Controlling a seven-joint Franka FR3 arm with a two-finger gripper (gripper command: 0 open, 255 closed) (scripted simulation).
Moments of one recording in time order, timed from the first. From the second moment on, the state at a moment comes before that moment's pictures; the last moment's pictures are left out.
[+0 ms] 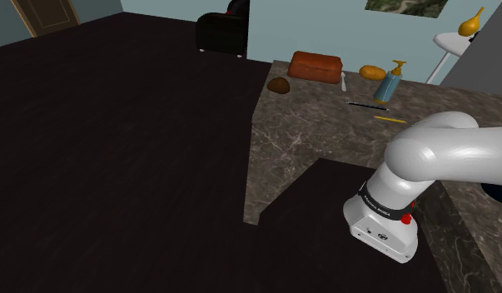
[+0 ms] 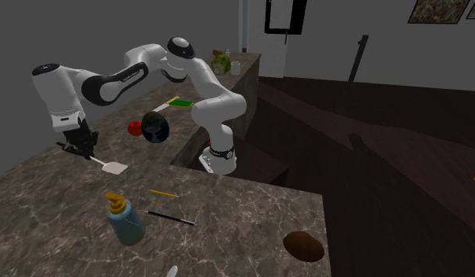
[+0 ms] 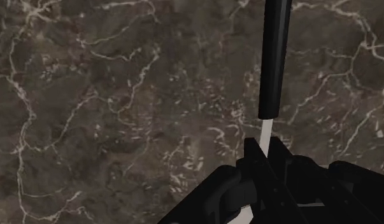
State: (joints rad) arm -0.22 -1.08 -1.43 -2.10 -1.14 1.72 -1.80
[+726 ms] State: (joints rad) arm -0.21 -1.10 -1.47 -2.12 -1.18 1.75 -1.78
